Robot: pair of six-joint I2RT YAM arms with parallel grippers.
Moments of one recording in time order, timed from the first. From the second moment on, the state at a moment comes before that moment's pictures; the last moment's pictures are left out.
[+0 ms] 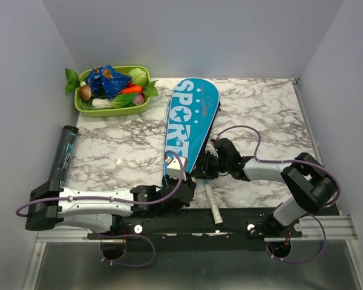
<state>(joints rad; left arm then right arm) -1.43 1.14 0.64 -0.17 -0.73 -0.93 0.70 1.57 0.62 0.18 -0.35 0.94</state>
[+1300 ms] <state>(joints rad) -0.95 1.28 0.38 0.05 -0.67 -1.00 0.70 1.60 0.62 0.28 -0.35 0.99</state>
